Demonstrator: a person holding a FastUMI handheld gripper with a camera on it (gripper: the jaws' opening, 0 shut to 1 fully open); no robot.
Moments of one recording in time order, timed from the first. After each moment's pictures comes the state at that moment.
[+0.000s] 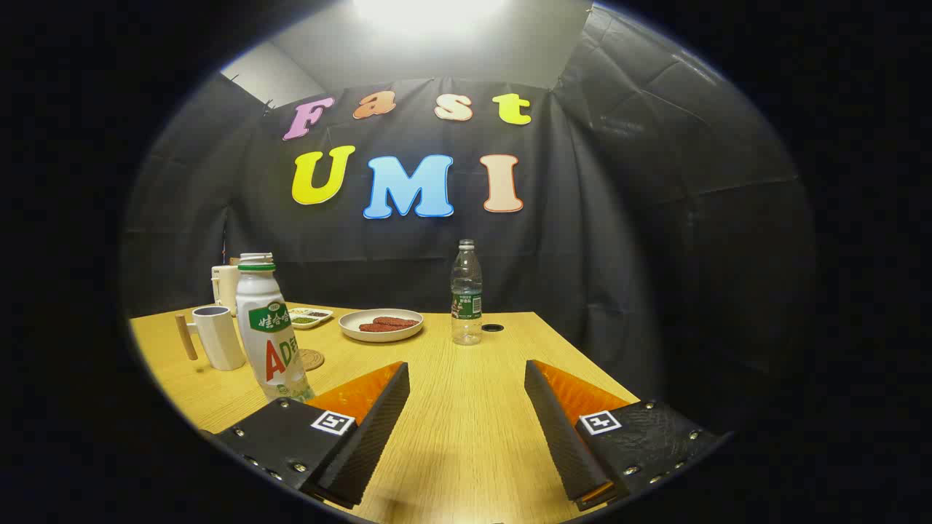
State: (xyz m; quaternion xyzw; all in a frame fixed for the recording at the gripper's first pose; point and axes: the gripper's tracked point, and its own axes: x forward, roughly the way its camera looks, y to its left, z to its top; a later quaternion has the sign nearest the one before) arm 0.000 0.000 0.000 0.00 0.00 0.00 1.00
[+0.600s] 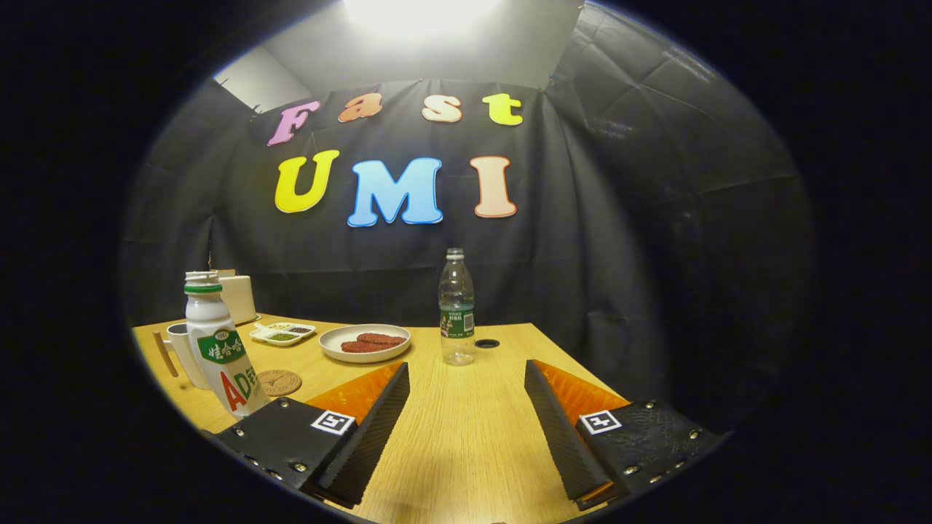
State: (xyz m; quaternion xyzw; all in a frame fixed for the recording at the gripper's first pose) arm 0.060 -0.006 0.029 0.00 -0.04 -0.01 1.00
